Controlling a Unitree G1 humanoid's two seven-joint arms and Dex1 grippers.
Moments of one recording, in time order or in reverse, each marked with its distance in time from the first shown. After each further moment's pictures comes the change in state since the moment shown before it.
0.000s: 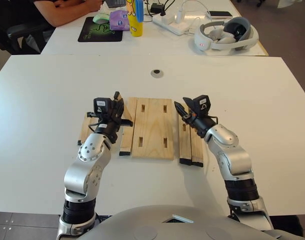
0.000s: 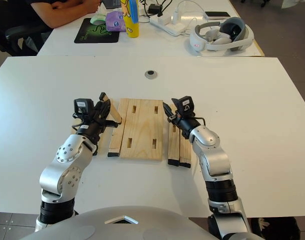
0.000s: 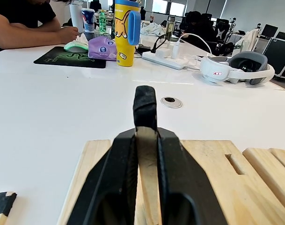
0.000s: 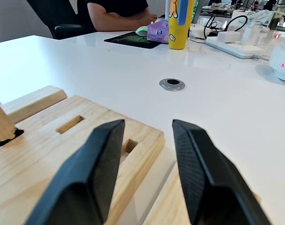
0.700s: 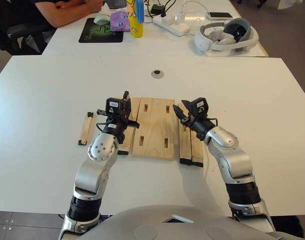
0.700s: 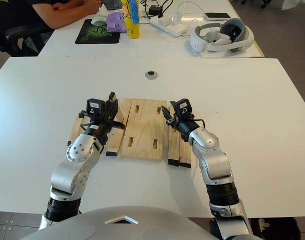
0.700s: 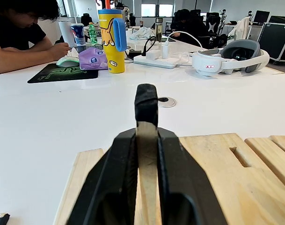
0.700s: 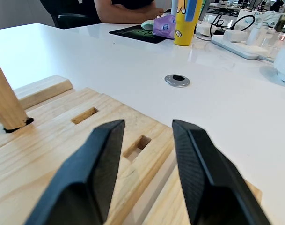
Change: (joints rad) left arm -0.022 -0.009 -0.061 0.062 0.110 -0.049 -0.062; right arm 0.020 -0.005 0.021 -0.035 -0.017 0.032 -0.012
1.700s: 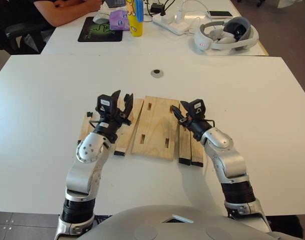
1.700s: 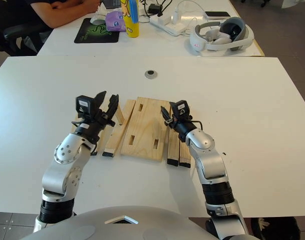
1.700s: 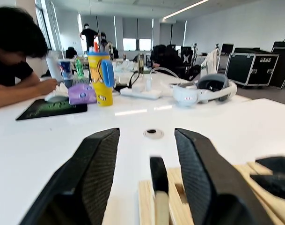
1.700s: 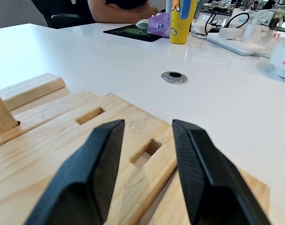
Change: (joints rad) left arm -0.010 0.043 0.149 -0.066 -0.071 -0.187 -0.197; right arm 0.012 0.041 0.024 0.106 -0.041 -0.085 -0.021
